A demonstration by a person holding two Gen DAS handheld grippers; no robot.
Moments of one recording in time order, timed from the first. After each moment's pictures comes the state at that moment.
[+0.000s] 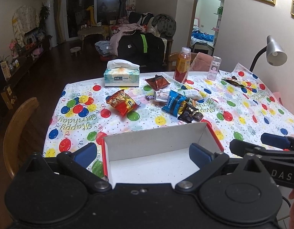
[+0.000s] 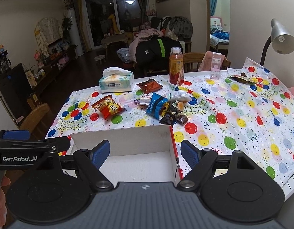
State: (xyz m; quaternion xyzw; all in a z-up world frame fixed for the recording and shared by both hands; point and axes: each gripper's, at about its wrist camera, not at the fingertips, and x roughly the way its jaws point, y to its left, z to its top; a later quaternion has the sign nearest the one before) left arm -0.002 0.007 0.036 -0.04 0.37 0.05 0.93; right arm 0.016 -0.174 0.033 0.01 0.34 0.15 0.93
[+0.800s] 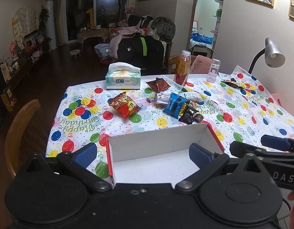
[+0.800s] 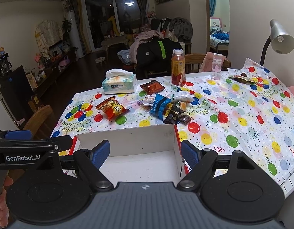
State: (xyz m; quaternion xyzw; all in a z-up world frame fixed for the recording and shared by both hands) left arm -0.008 0.007 0.045 -0.03 0.36 0.05 0.93; right arm 0.008 -0.172 0.037 0.01 0.34 0.15 0.93
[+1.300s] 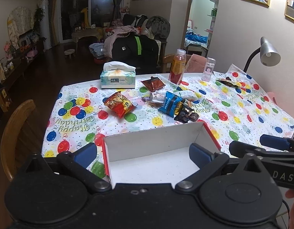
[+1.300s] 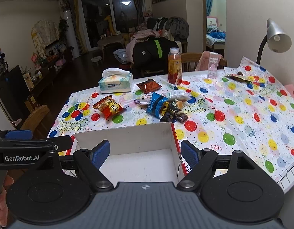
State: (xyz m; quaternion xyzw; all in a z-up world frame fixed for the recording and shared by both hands) left arm -0.006 0.016 0.041 -0.04 0.37 0.03 0.93; right arm 0.002 -0.166 0.040 0.01 0.35 0.14 0.93
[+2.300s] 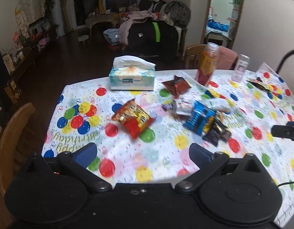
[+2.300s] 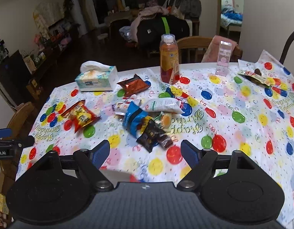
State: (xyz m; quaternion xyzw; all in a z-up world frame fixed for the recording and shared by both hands) left arm 0.147 0.049 0.008 -0.04 0.42 0.09 0.90; right arm 0.222 -0.220 0.014 -0.01 0.43 0.18 0.89
